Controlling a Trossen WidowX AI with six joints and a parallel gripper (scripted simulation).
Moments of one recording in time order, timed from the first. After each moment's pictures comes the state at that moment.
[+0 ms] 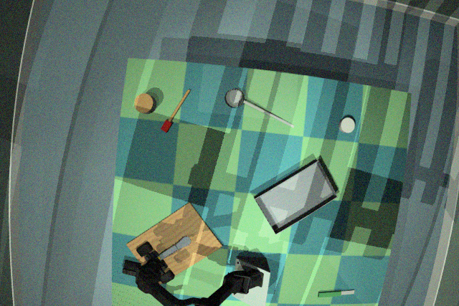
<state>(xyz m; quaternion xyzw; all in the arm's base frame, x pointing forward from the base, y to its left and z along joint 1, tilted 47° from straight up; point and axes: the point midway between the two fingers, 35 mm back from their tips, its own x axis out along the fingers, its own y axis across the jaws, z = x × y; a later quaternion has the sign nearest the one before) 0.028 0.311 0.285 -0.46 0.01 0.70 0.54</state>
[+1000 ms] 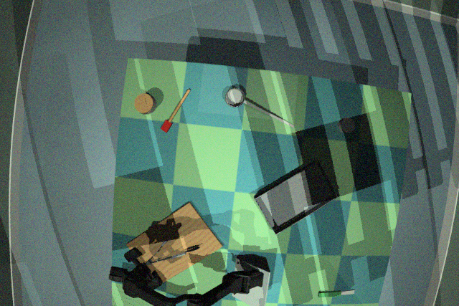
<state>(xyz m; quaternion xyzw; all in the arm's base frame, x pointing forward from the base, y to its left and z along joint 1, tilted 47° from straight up) 0.004 0.318 0.338 -0.45 0.00 0.72 0.53</state>
